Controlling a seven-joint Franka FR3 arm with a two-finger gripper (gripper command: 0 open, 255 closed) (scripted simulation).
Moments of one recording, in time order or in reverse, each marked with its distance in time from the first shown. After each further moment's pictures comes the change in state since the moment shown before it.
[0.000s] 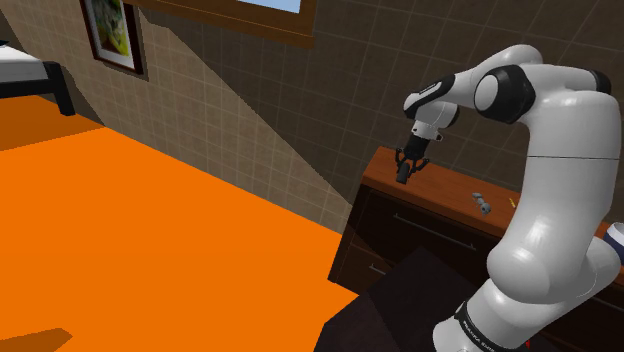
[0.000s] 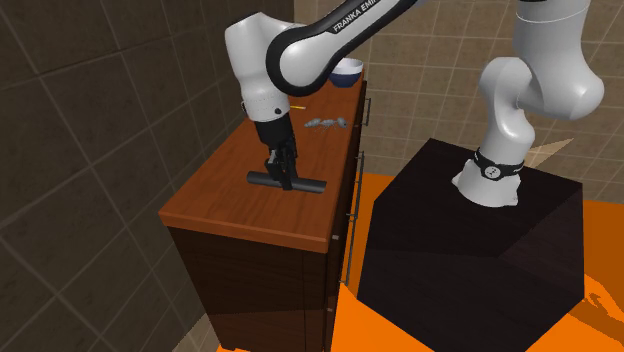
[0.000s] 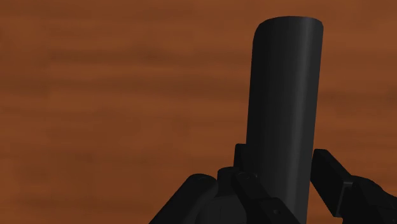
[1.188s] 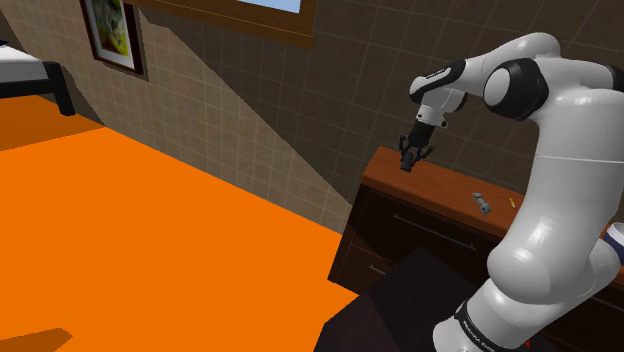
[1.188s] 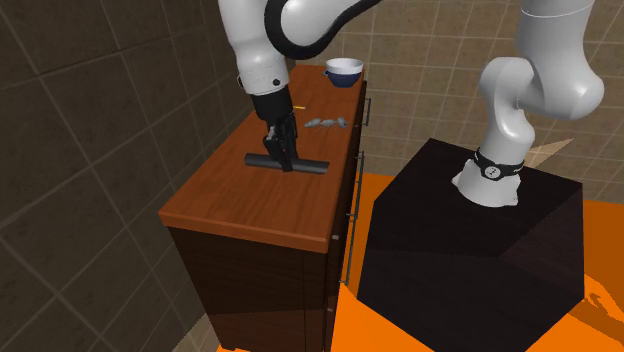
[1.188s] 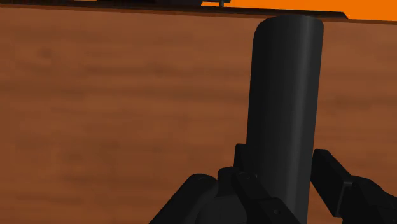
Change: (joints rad) arm 0.010 -0.064 -0.010 0.060 -0.032 -0.125 0.033
